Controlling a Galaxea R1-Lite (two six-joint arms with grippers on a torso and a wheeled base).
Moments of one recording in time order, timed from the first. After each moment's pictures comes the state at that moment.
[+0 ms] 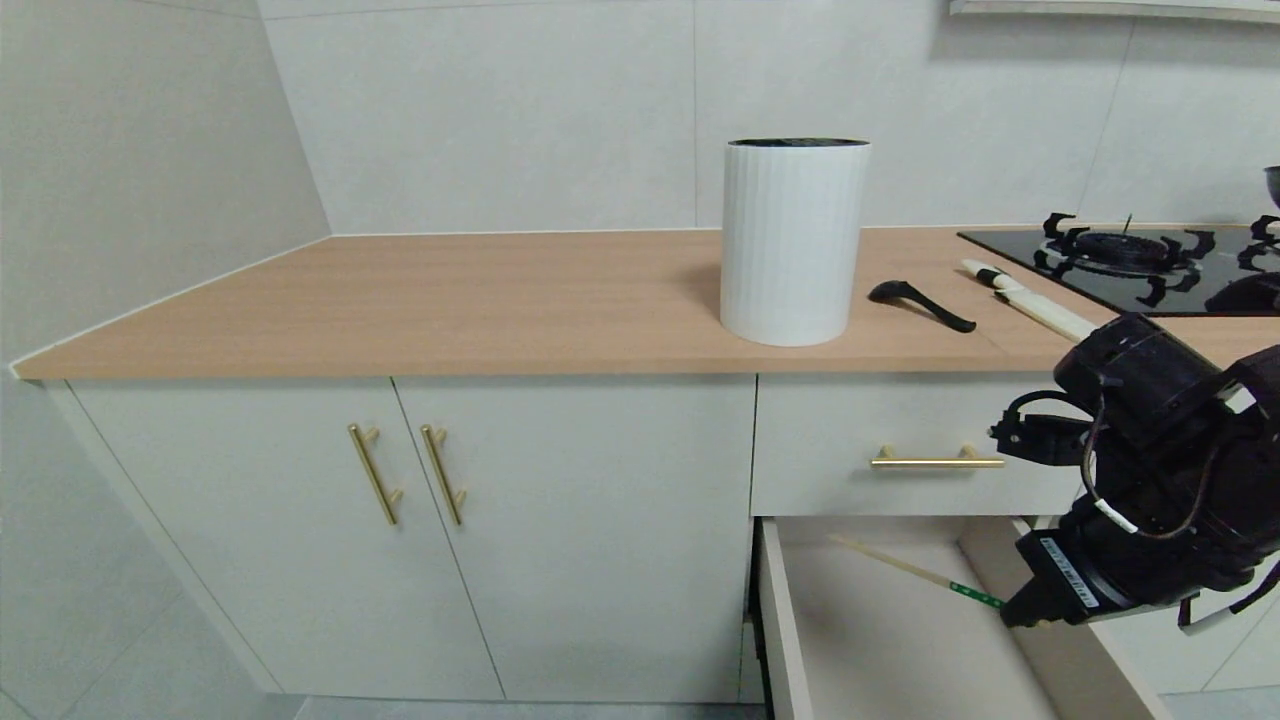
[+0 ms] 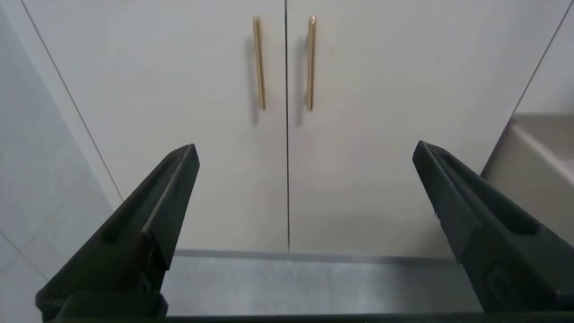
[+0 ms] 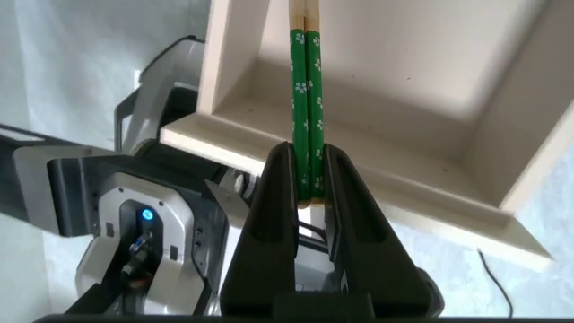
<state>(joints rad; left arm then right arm) 0.00 0.00 0.00 -0.01 0.03 -0.01 0.38 1.62 -1.14 0.74 0.14 0.19</state>
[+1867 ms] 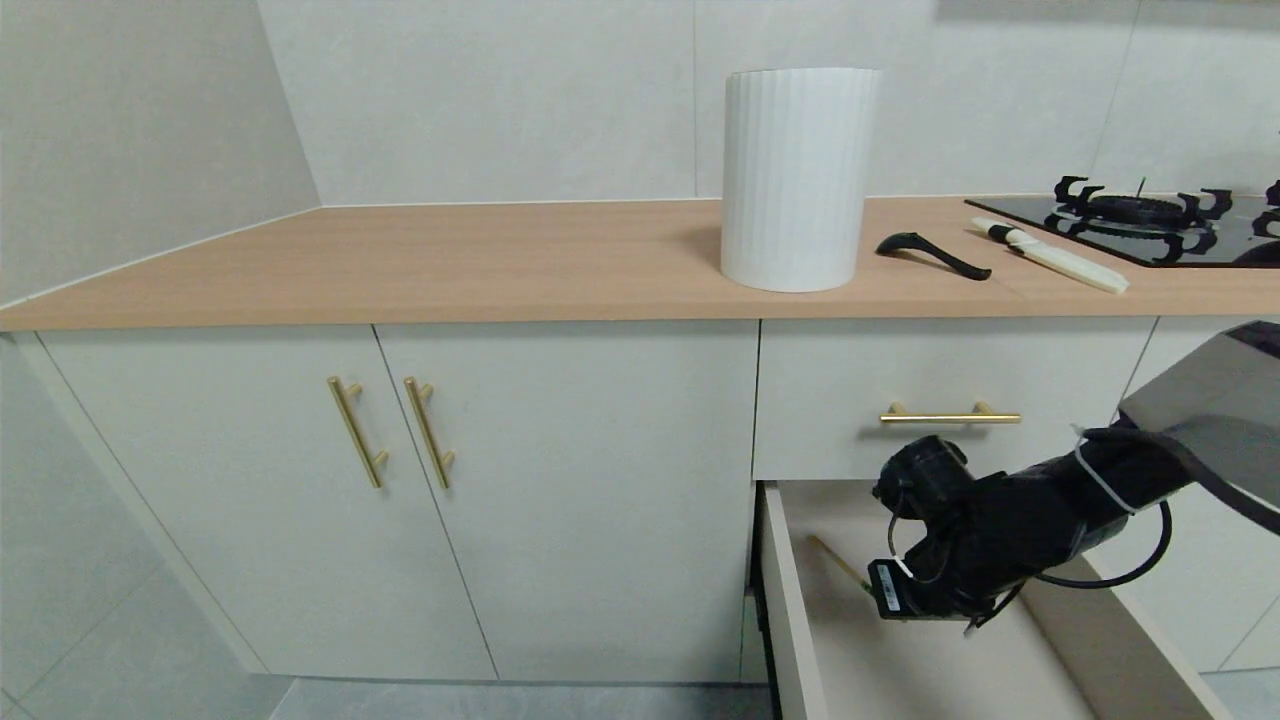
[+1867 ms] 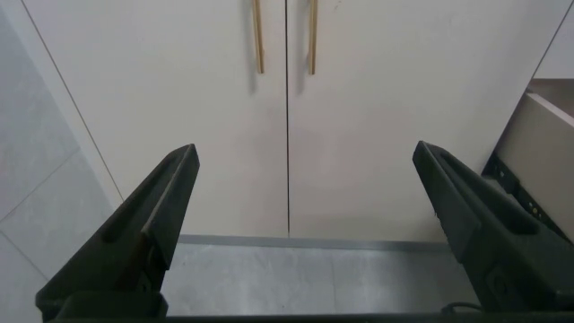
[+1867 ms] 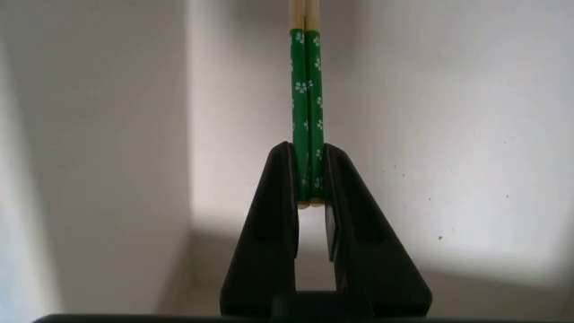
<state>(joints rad) 0.00 0.00 0.00 -0.01 0.03 -0.01 0.38 2.15 -1.01 0.04 -0.01 0.34</state>
